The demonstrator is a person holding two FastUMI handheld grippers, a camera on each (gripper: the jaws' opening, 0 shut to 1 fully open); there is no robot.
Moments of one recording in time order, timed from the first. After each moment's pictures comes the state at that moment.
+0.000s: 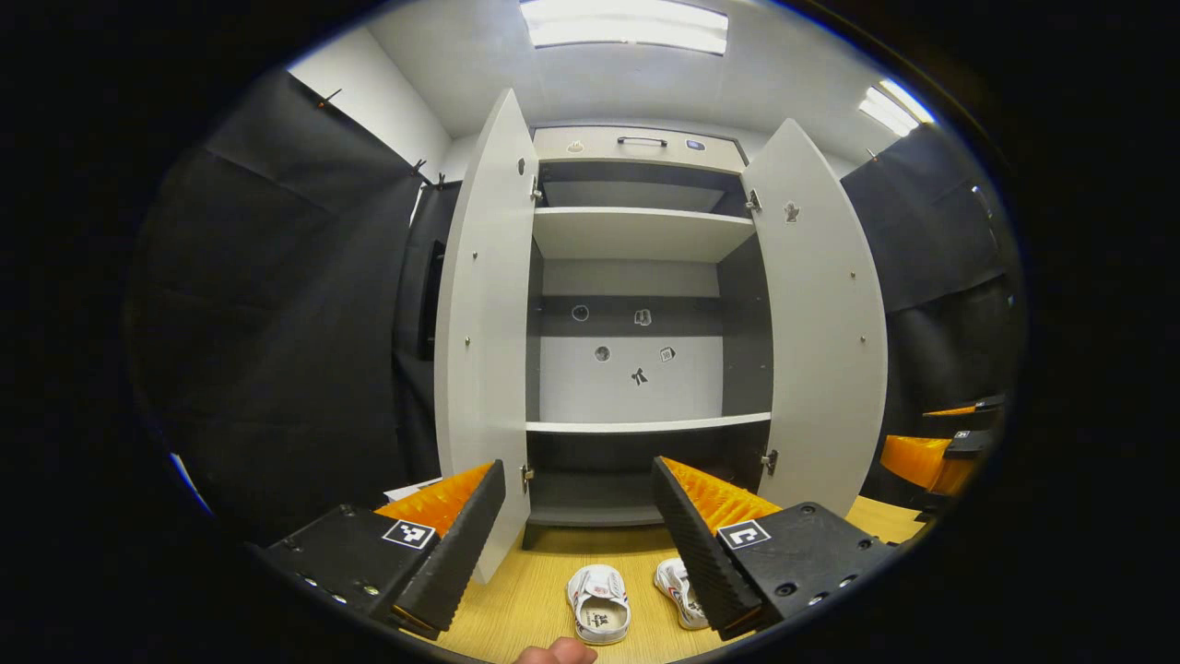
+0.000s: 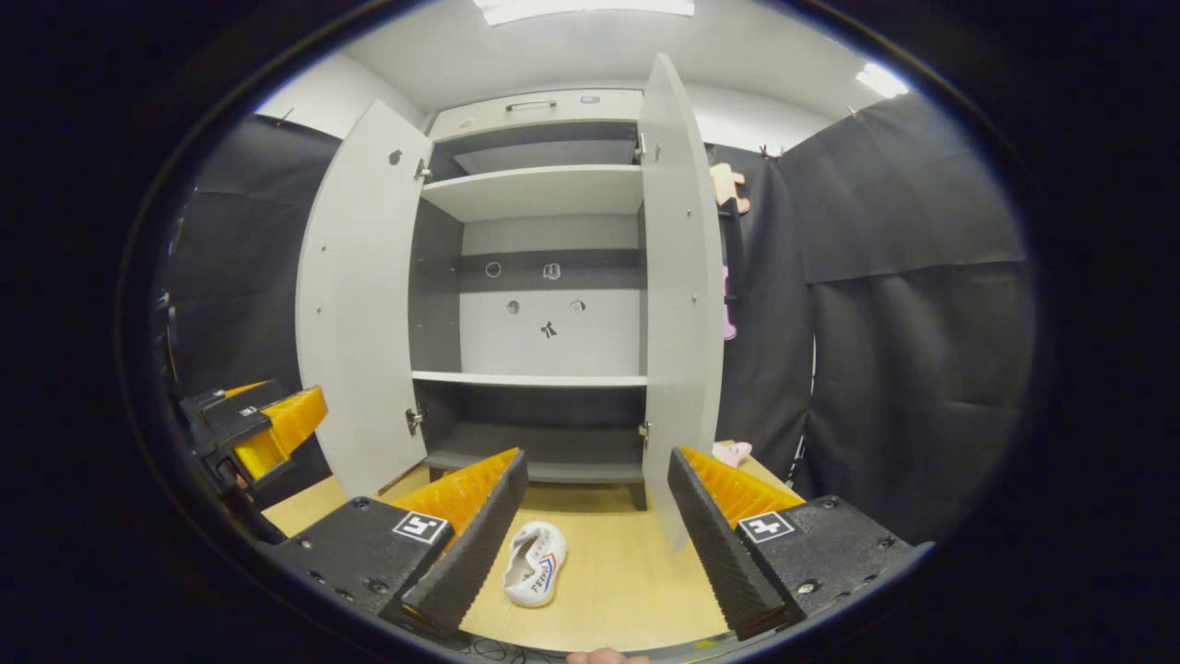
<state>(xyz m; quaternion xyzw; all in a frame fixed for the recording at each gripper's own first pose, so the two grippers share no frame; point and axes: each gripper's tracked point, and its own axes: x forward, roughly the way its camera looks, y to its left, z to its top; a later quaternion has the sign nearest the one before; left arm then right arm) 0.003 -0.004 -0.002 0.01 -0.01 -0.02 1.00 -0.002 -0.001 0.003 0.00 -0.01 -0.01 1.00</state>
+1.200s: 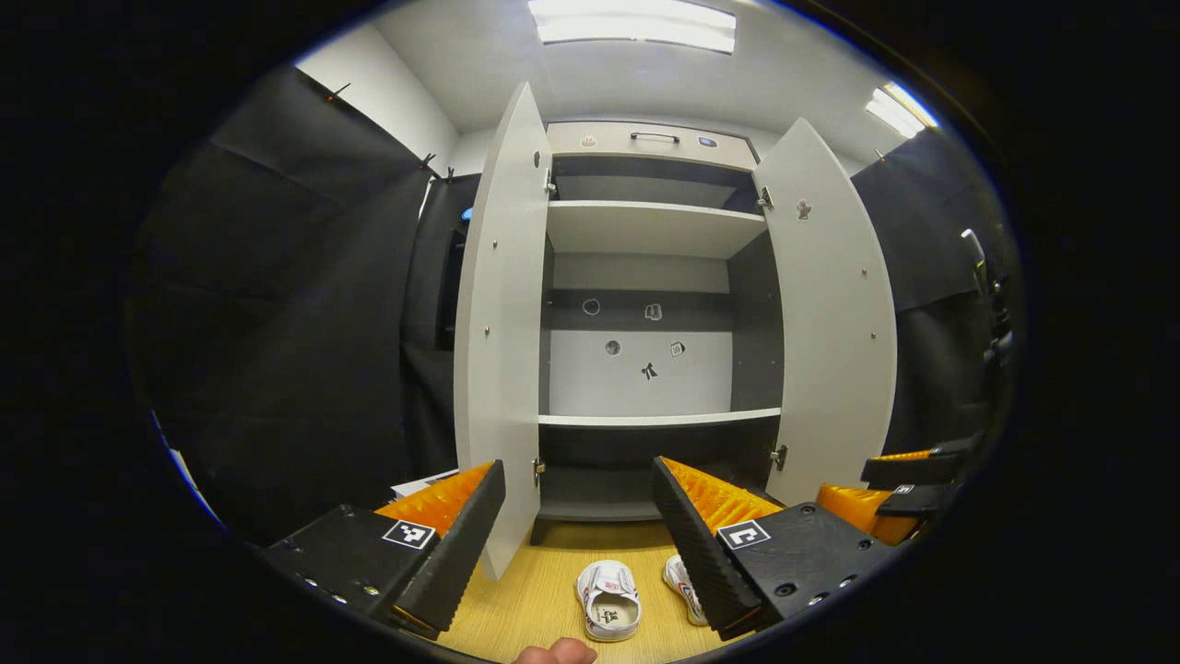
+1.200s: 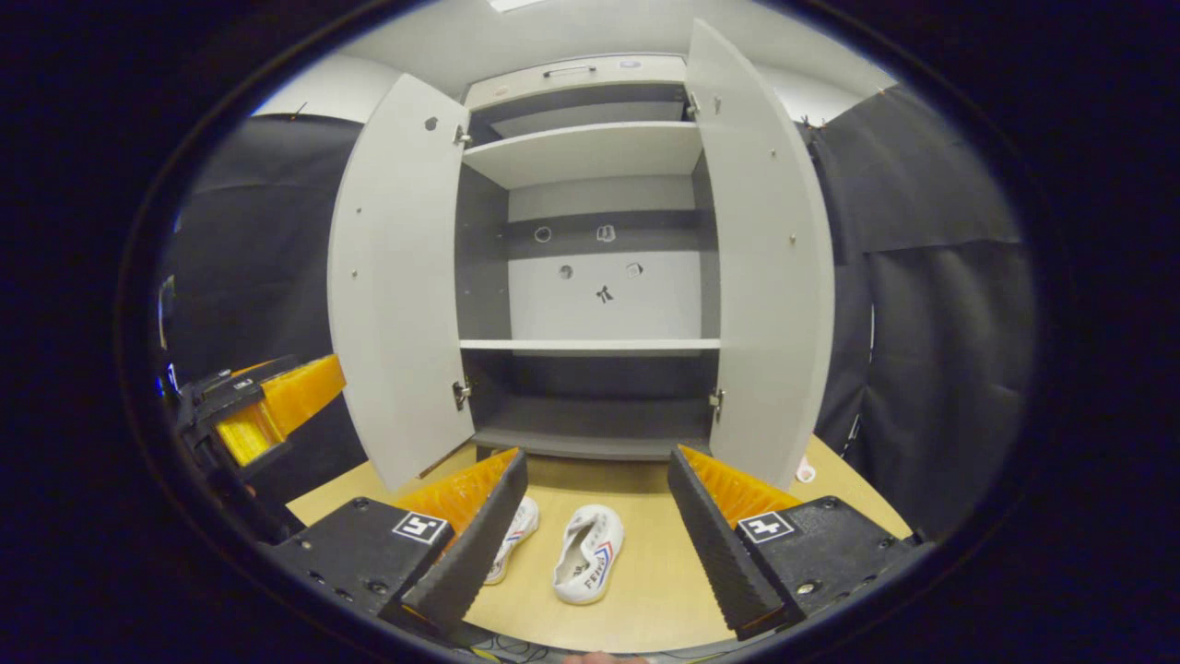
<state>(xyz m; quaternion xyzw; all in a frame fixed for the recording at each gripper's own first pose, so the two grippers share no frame) 0.003 -0.002 -0.003 0.01 0.00 -0.01 1.00 0.044 0.070 -0.049 0.00 0.05 0.08 1.00</state>
